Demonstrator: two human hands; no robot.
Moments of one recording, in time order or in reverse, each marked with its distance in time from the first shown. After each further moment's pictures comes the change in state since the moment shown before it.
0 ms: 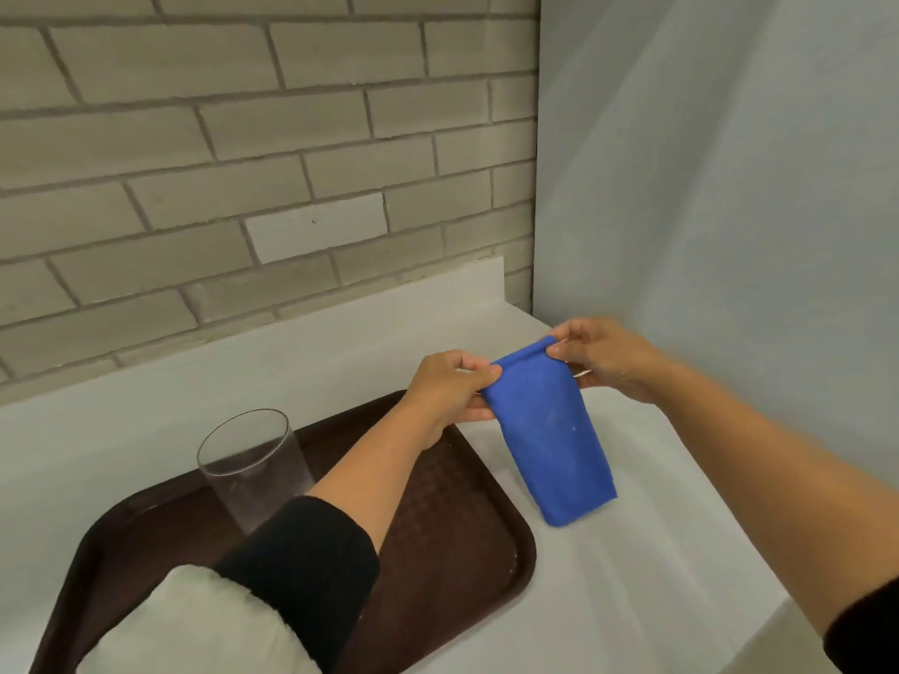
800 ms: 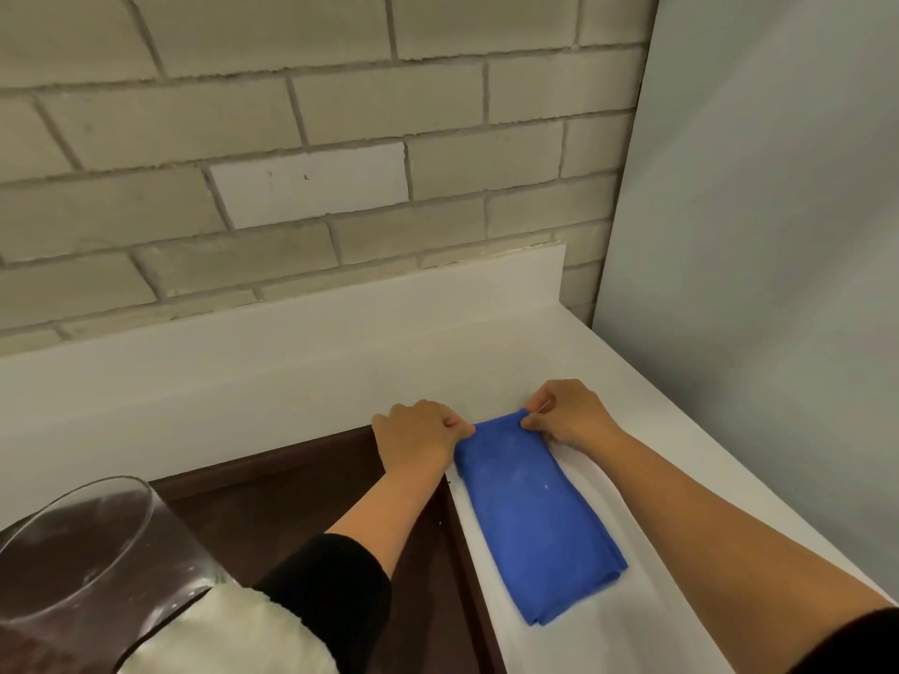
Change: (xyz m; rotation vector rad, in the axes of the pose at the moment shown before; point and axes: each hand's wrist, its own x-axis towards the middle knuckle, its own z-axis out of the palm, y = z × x) left_hand 0.142 -0.089 -0.022 1.035 0.467 -0.122; right_hand 0.167 0.091 0.046 -0.343 -0.076 0.136
